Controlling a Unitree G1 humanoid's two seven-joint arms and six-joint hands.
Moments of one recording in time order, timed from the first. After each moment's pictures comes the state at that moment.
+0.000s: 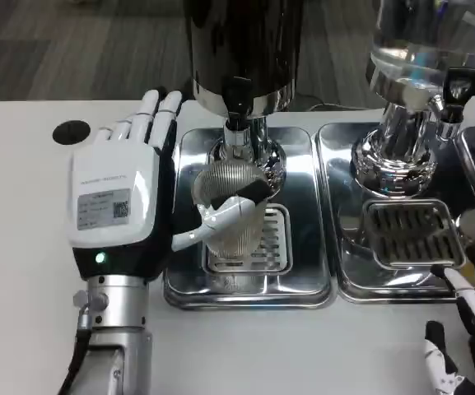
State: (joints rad) left arm -0.09 0.29 -0.41 -0.02 0.96 0.24 0.57; right arm 0.41 -0.44 0.21 0.11 -0.88 -0.20 -0.73
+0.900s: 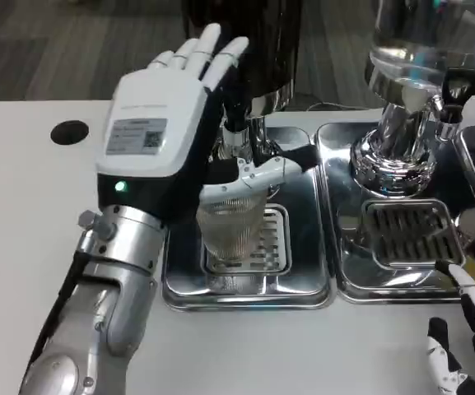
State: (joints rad) left arm -0.21 0.32 -0.33 -0.22 0.95 0.13 0.13; right arm 0.44 -0.43 0.20 0.07 -0.88 -0.19 -0.73
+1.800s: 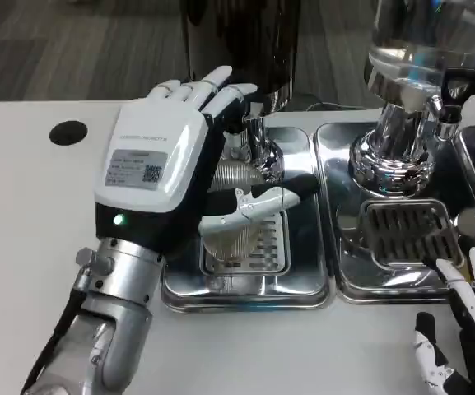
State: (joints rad) left arm -0.11 0.33 -0.32 -0.22 1.00 0.04 0.25; right arm 0.41 -0.39 0.21 0.07 -0.90 -0.18 -0.73
